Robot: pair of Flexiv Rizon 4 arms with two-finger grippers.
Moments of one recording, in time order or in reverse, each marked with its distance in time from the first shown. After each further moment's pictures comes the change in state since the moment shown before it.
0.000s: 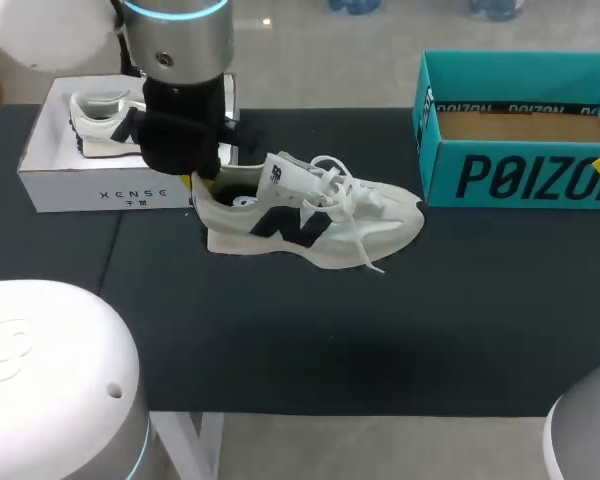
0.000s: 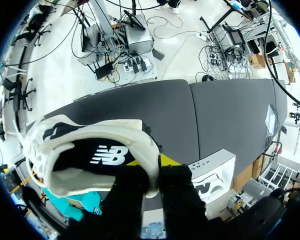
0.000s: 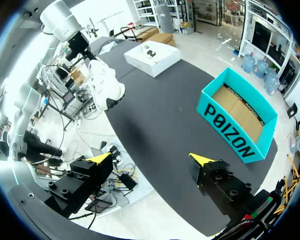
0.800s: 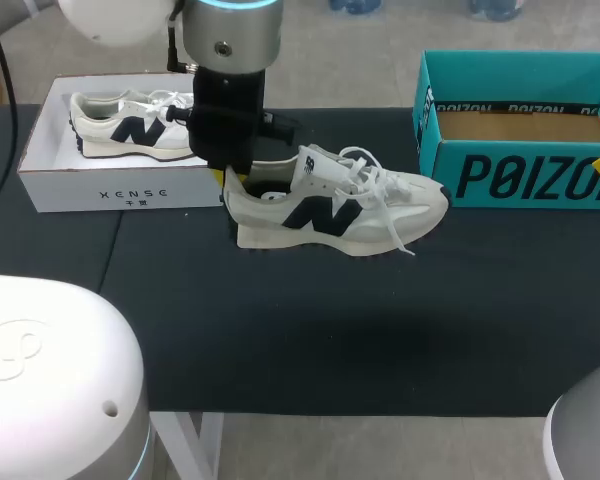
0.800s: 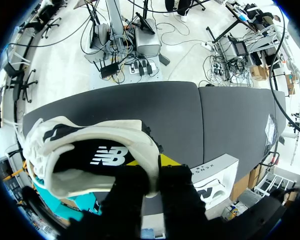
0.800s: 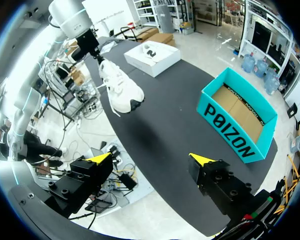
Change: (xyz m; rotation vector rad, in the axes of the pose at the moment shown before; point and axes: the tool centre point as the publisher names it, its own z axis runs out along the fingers) left arm -0.030 0.024 0.012 0.065 0.022 -0.068; right arm 0.000 0.000 0.000 0.000 0.000 0.000
